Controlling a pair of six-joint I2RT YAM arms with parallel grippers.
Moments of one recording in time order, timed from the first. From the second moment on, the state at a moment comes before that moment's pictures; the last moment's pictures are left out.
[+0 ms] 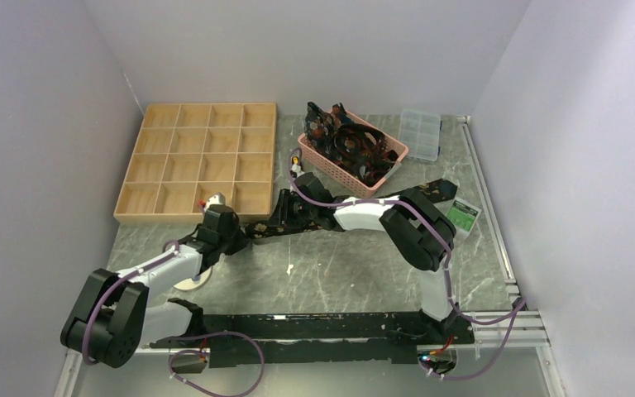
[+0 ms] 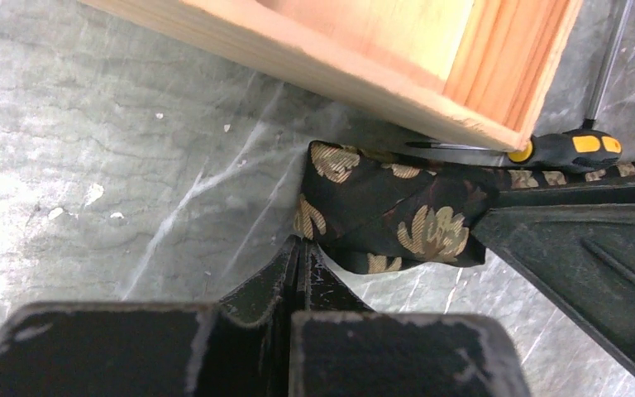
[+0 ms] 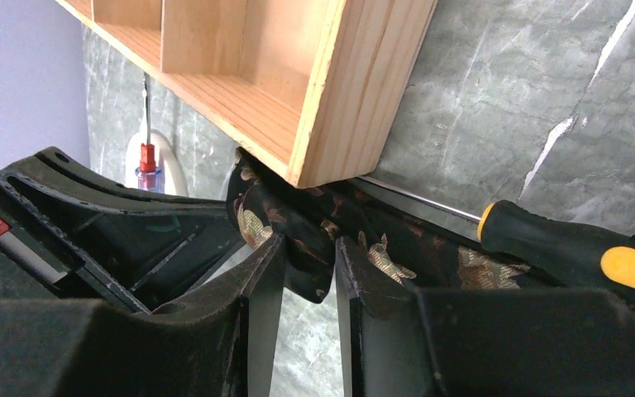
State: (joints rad) left arm -0.37 1.19 0.39 -0.02 -0.08 -0.83; right arm 0.82 2.00 1.16 0.21 -0.27 0.84
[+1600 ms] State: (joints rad) left arm -0.31 1.31 0.45 0.04 0.00 -0.86; right arm 0.82 2.00 1.16 0.21 -0.29 0.80
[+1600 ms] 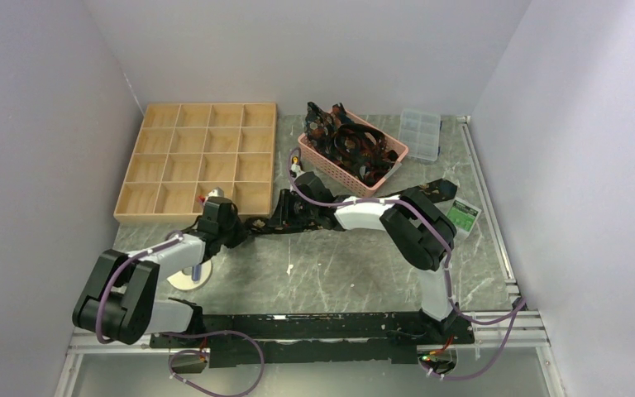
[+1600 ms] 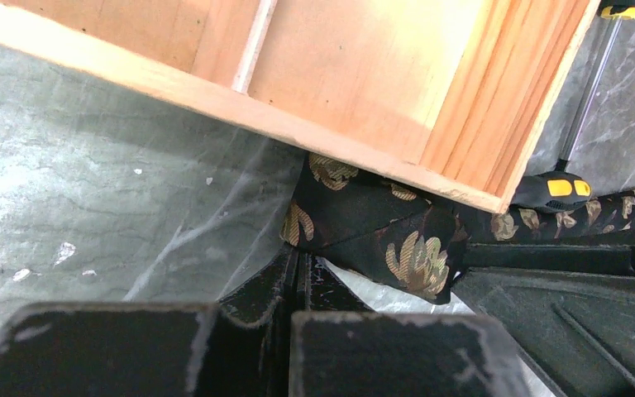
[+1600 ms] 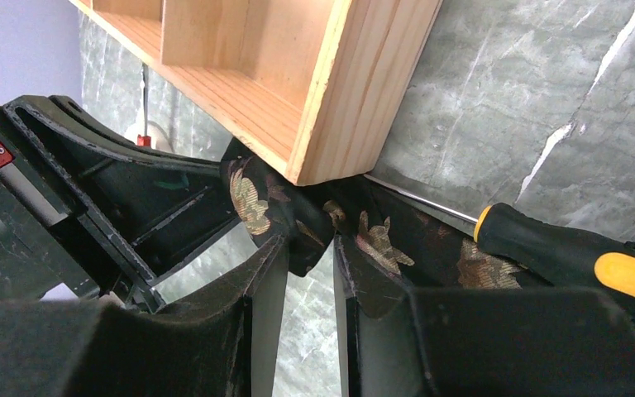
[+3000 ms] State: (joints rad) left arm -0.20 1.34 0.59 -0.17 0.11 -0.73; right arm 0.81 2.04 1.14 0.24 -0.26 0.78
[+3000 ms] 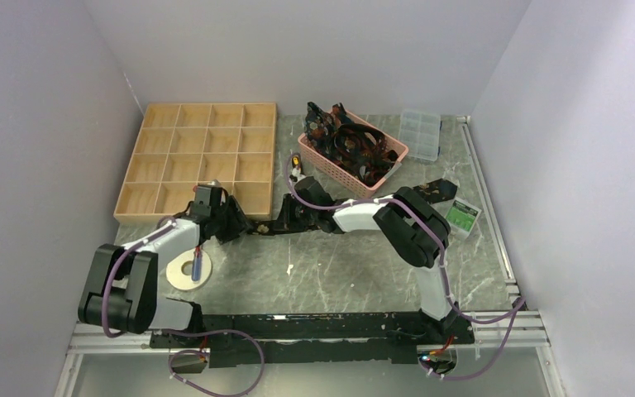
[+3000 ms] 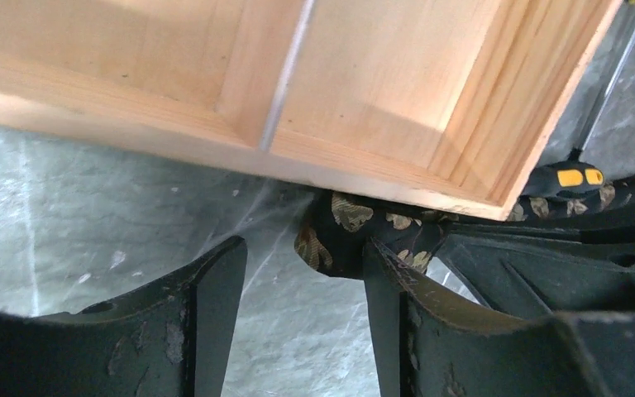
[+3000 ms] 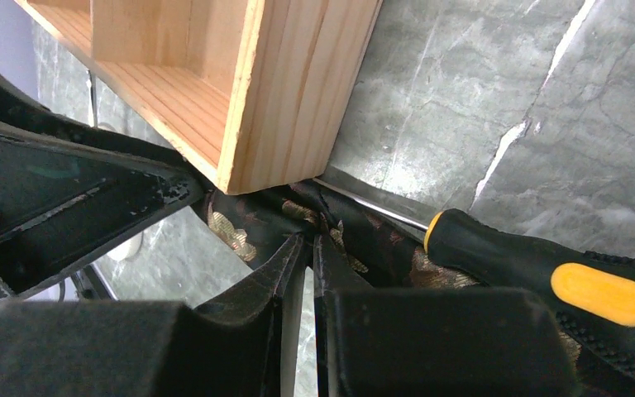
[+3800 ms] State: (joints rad) left arm -0.19 1.42 0.55 0.05 0.27 -0.68; right arm 0.81 2.06 1.14 0.27 -0.28 0.77
